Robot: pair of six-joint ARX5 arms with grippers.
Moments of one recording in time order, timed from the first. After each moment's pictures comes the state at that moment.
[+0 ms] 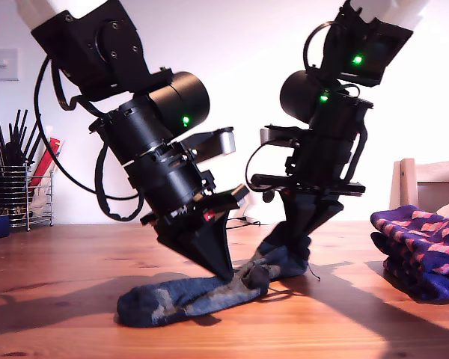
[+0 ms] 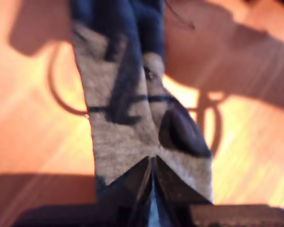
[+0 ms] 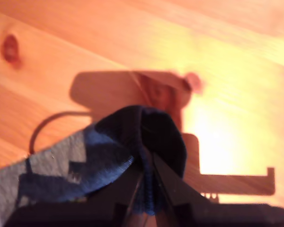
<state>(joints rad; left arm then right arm) -0.68 1.91 1.16 -0.28 0.26 0.08 0.42 1.98 1.37 -0.50 -0.08 -0.01</state>
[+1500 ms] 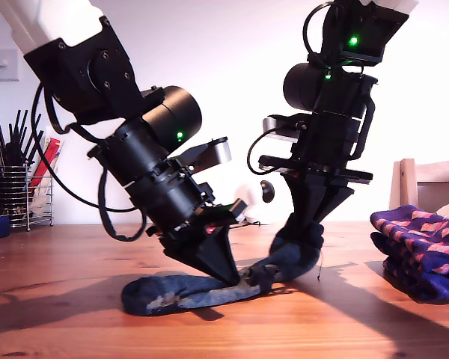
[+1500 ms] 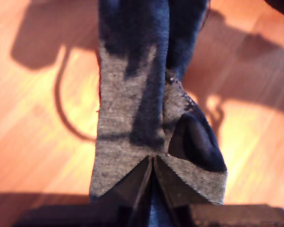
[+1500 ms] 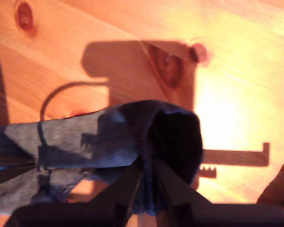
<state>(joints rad) -0.65 1.97 1.12 -0.11 0.30 0.09 0.41 1.98 1.48 -0.75 -0.12 -0.05</state>
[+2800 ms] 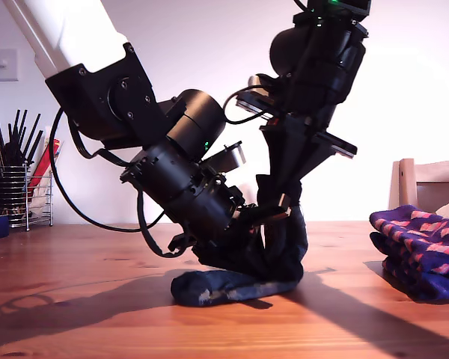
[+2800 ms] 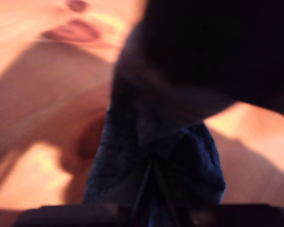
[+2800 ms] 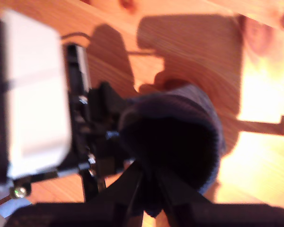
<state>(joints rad) -0.71 2.05 1.12 0.17 0.23 -0.23 0.45 1.95 1.64 -1.01 -0.31 0.03</state>
